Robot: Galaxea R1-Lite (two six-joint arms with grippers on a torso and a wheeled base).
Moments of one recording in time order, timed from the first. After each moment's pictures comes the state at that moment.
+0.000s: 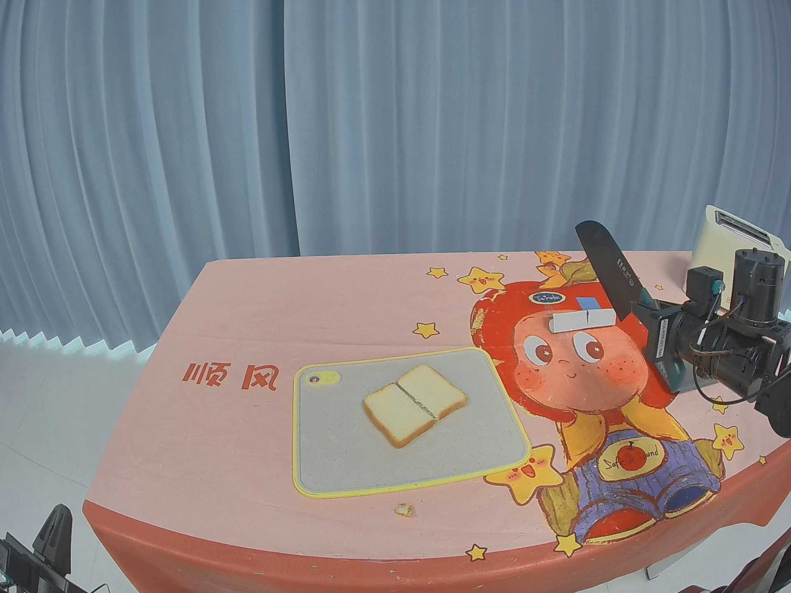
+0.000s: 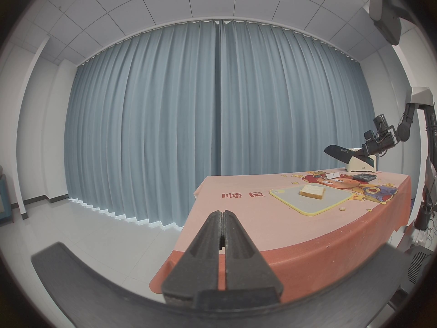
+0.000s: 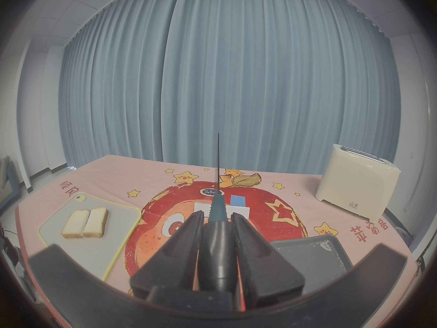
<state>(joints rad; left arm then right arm) 0.01 0.02 -0.02 0.00 -0.02 0.01 0.26 1.59 -0.58 -0.68 -0.14 0.00</state>
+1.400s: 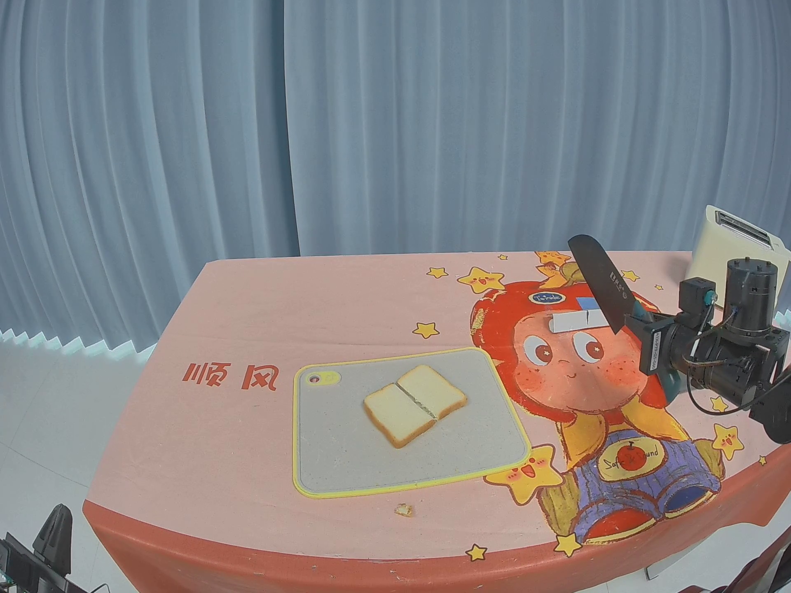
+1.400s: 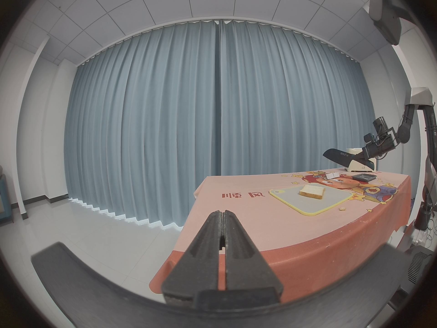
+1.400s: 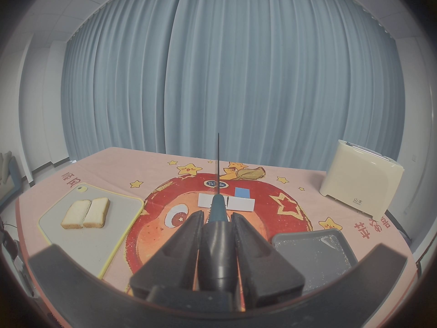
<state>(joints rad) 0.01 0.02 -0.02 0.00 -0.02 0.01 0.28 1.60 -0.55 -0.68 -0.14 -0.01</state>
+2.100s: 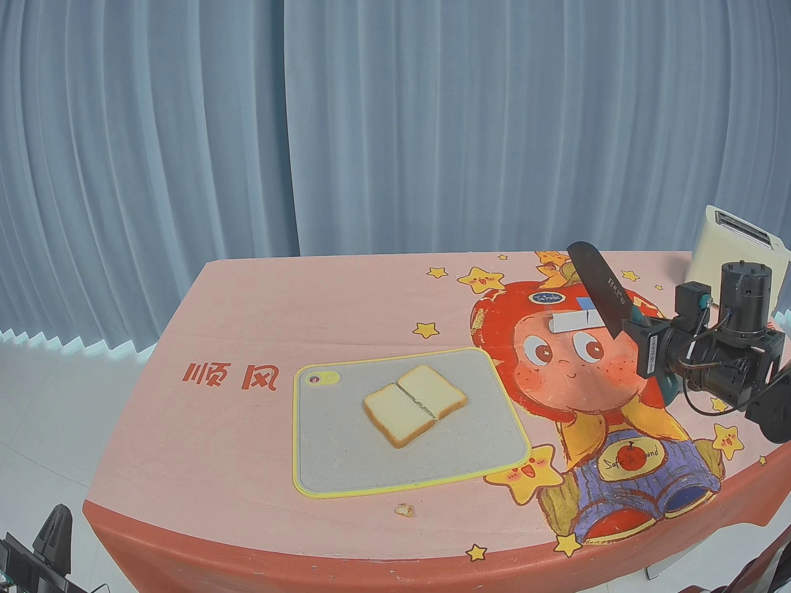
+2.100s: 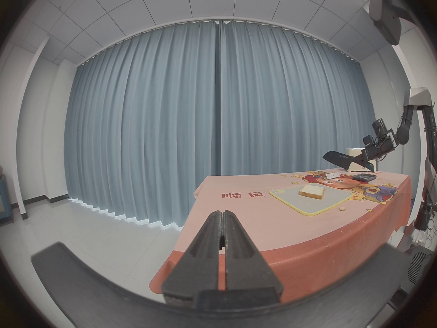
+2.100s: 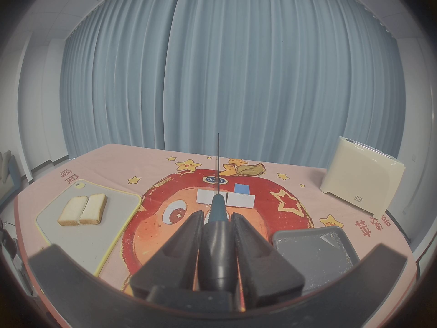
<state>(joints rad) 0.01 0.02 -0.02 0.00 -0.02 0.01 0.28 1.63 -0.55 -0.68 -0.14 -0.02</state>
